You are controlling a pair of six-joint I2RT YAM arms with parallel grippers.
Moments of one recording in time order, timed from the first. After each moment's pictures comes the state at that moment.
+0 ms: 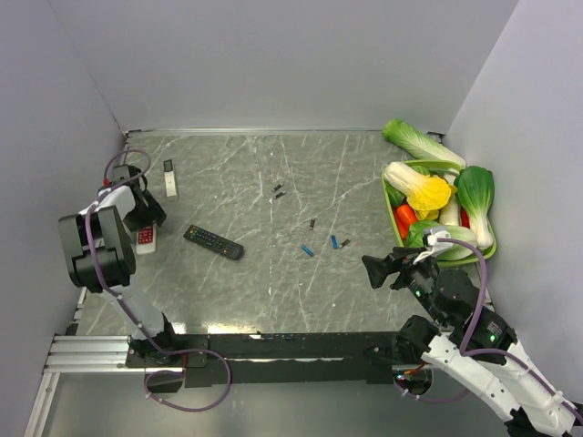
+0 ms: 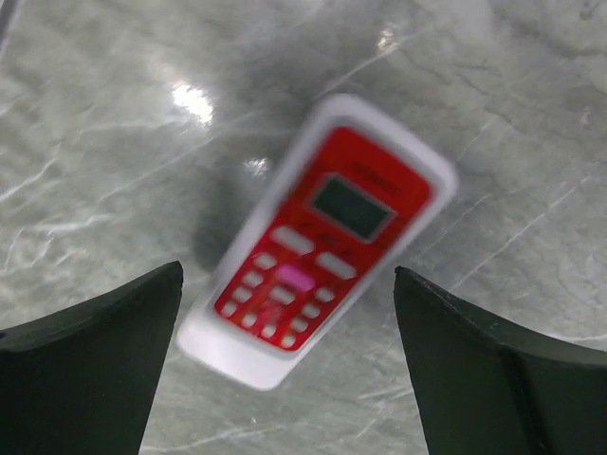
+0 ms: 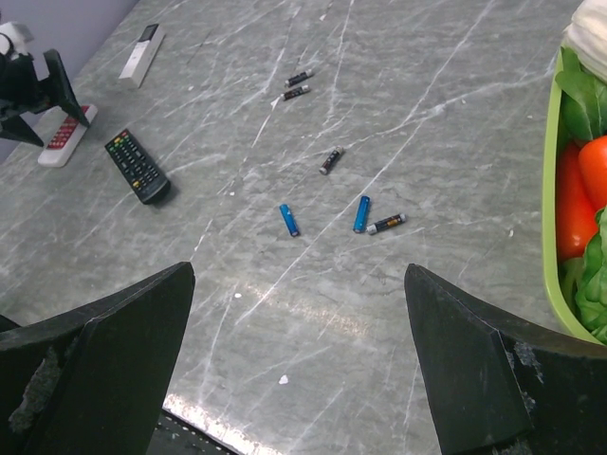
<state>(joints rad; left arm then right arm) 0.28 1.78 1.15 -0.56 -0.24 -0.43 0.80 0.19 0.63 -0.63 0.36 0.36</state>
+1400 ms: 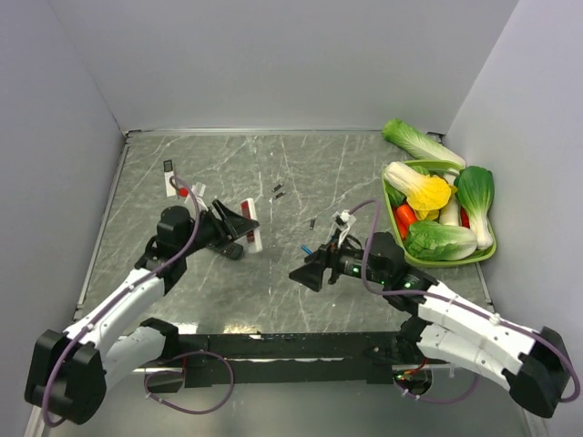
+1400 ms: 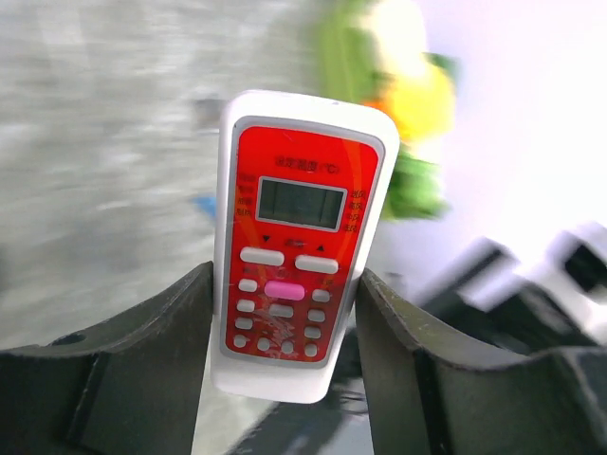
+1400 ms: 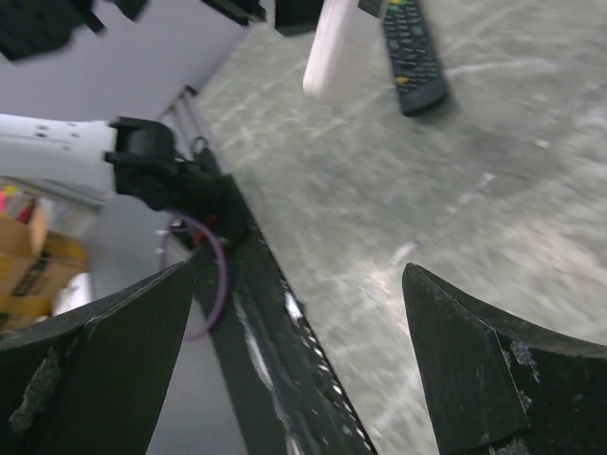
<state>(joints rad) -0.33 0.99 0.53 0.14 0.44 -0.95 0.80 0.80 0.49 0.09 -0.36 0.56</state>
